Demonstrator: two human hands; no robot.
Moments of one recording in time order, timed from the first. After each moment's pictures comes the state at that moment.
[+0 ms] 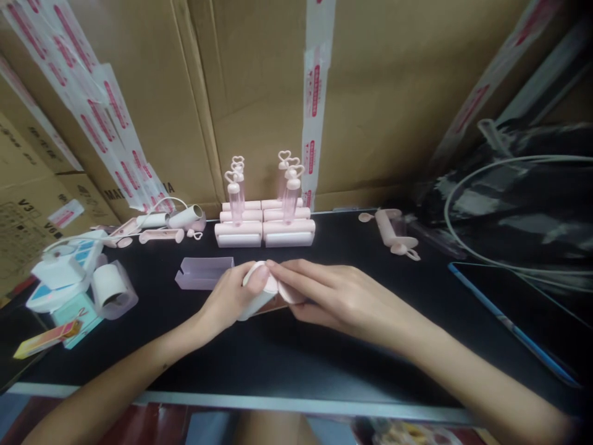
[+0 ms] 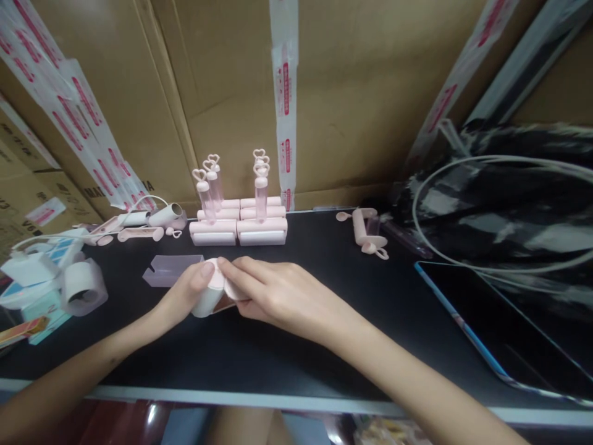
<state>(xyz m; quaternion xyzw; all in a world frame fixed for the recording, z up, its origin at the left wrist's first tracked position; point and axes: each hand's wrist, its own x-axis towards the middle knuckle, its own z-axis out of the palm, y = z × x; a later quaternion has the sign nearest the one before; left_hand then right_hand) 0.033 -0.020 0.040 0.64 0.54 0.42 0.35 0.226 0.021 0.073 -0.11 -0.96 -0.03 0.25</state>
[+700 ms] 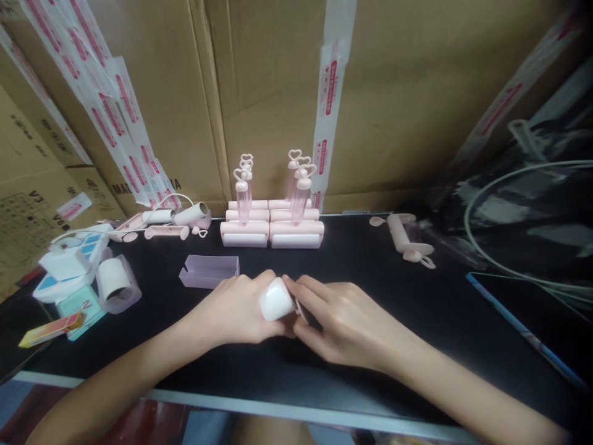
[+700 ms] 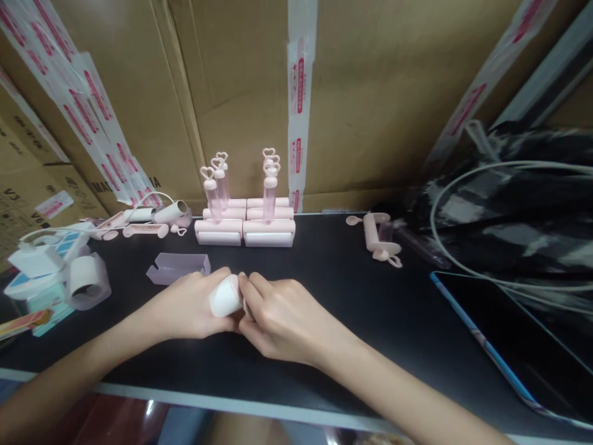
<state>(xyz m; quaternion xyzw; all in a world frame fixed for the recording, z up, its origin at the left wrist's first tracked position) 0.031 -0.032 0.051 0.76 0.58 0.22 0.19 0.217 0.015 0.048 -0.16 -0.96 -0.10 0.23</state>
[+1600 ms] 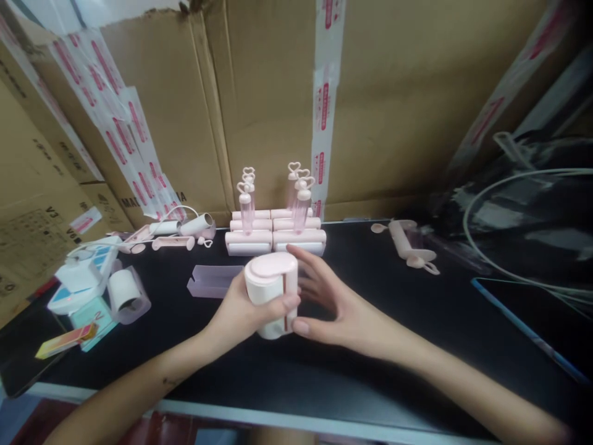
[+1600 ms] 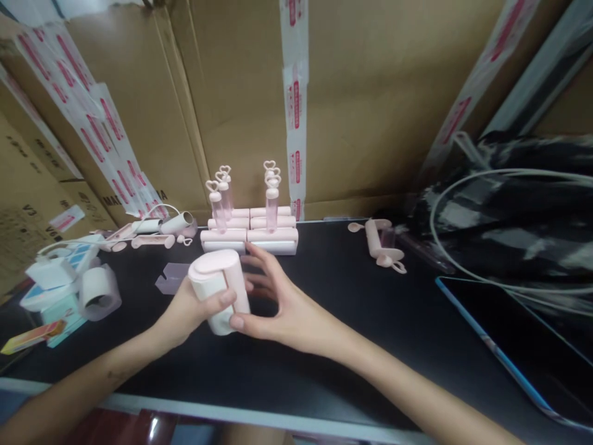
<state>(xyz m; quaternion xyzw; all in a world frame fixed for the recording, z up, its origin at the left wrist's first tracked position) 0.044 -0.038 0.049 0.57 0.48 0.52 0.42 0.212 0.021 0.048 -0.17 -0.76 0.55 0.30</state>
